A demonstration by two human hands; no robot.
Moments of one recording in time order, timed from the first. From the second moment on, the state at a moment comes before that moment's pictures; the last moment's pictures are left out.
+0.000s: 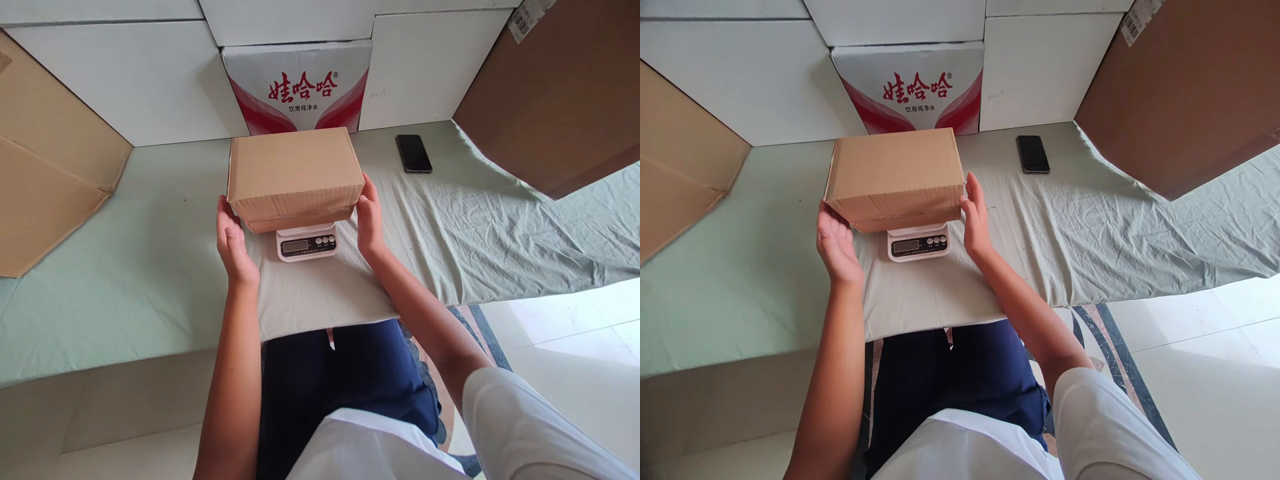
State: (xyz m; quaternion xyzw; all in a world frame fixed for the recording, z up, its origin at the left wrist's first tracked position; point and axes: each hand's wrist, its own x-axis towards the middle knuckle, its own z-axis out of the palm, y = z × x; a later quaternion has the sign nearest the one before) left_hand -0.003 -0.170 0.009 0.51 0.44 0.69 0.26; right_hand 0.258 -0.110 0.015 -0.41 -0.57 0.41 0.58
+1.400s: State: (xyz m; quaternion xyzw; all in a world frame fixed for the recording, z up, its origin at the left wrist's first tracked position) left_hand 0.004 -0.174 0.020 0.54 0.48 0.65 0.25; right_hand 0.254 -0.114 0.023 -0.37 -0.54 0.45 0.61
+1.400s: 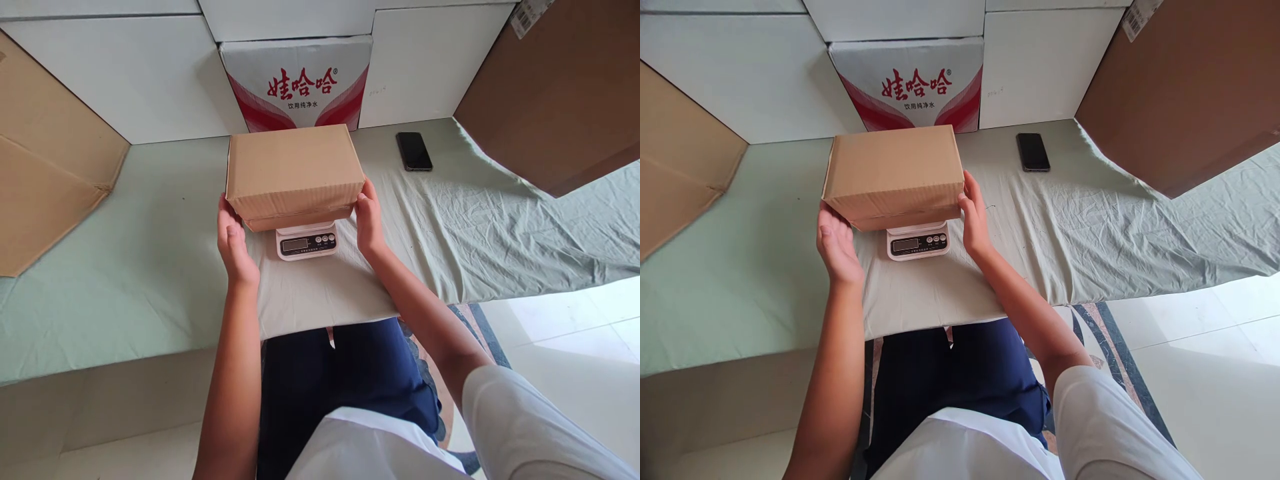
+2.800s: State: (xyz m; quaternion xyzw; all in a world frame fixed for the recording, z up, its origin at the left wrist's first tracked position) left_hand 0.010 -0.065 0.074 0.55 0.38 0.67 0.31; right_hand 0.236 -0.013 0.052 -0.34 -0.58 0.35 0.65
